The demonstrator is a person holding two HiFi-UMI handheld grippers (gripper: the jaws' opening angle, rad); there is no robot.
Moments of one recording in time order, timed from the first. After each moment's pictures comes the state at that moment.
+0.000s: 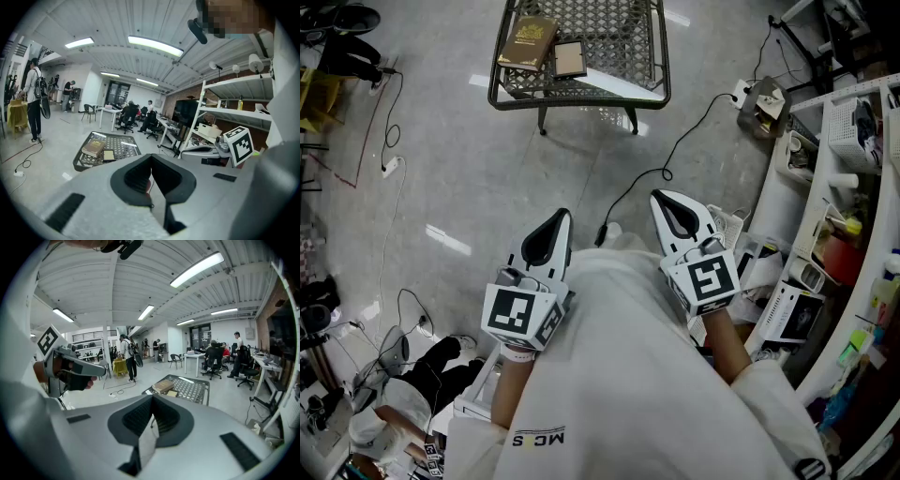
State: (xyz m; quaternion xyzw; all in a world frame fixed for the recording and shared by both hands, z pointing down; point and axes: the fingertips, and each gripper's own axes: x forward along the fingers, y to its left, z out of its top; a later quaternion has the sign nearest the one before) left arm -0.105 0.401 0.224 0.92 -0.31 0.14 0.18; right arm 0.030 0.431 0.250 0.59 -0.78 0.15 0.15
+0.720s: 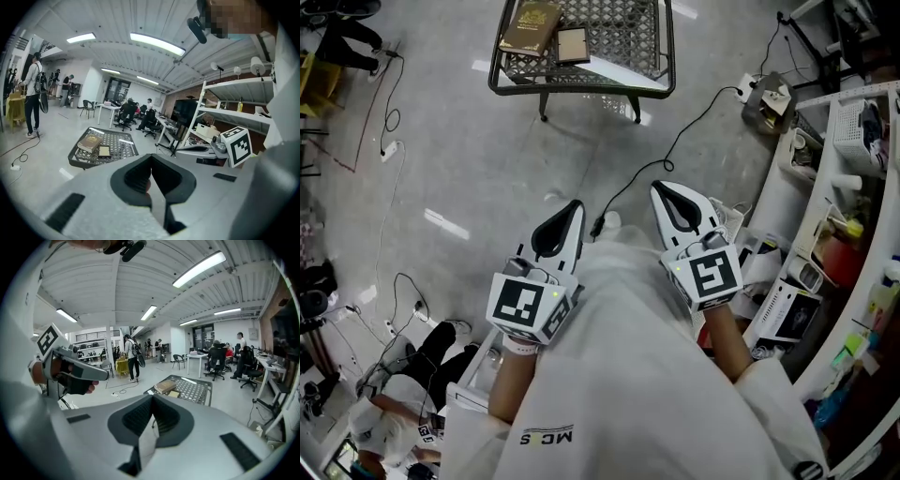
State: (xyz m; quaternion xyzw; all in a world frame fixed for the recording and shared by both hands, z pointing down) left arm -0.082 0.417 0.231 0.92 -0.30 0.15 0.20; right arm 0.033 0.435 0.250 0.57 -0.79 0.15 0.15
